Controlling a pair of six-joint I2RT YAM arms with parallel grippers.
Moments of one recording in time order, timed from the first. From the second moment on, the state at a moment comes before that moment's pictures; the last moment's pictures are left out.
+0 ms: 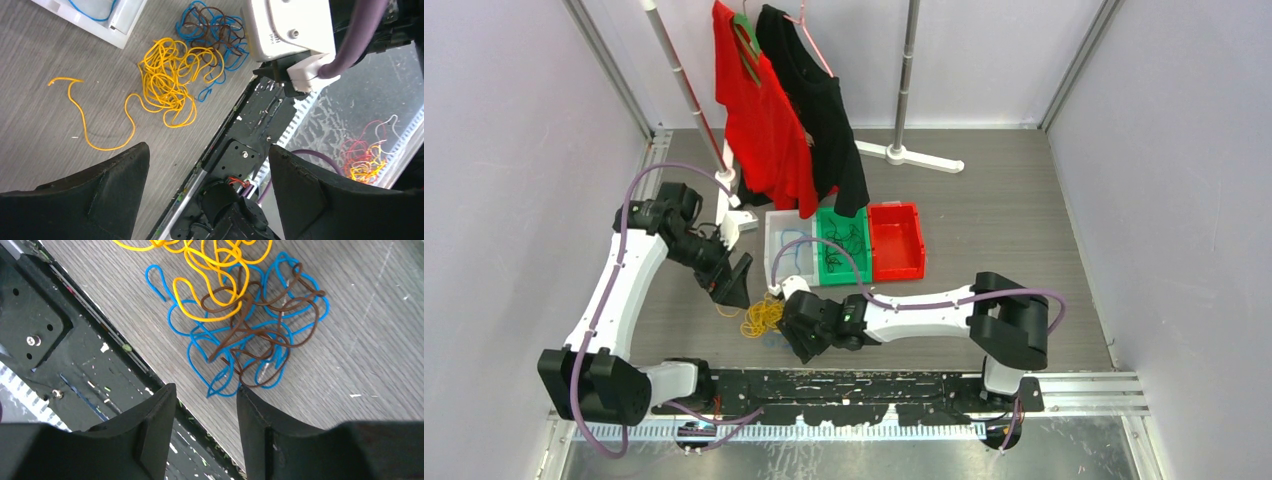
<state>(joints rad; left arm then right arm) -0.08 1.22 1.19 -1.41 0.66 0.71 1.31 1.72 1.07 -0.28 0.13 0.51</state>
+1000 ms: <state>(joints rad) -0.08 1.17 1.12 -1.44 0.74 0.92 1.02 1.46 1.06 -0.28 -0.37 0.65</state>
